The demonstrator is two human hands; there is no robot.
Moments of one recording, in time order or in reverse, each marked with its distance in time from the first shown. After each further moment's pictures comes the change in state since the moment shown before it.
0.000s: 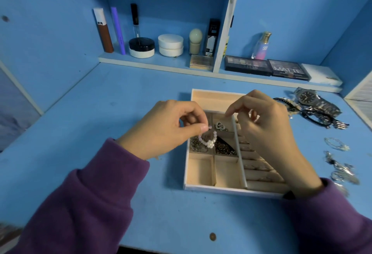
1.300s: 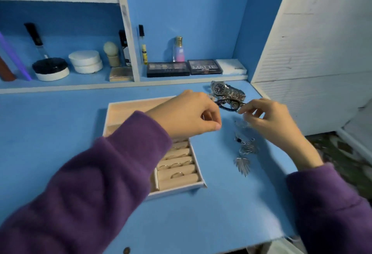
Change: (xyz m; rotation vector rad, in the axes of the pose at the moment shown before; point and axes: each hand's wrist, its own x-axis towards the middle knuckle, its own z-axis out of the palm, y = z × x) left_hand 0.088 0.102 0.096 0.325 -0.416 0.289; right_hand -0.041 0.107 -0.138 -0.307 0.031 0.382
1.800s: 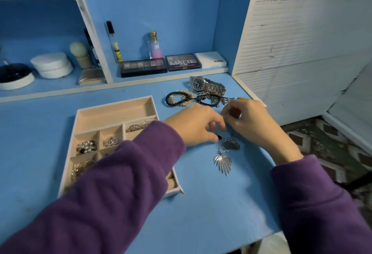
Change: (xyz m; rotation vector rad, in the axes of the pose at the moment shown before) left_hand 0.052 0.008 0.053 0.027 -0.150 0.070; right_hand 0.002 0.017 0.007 -0.106 -0.020 -0.068
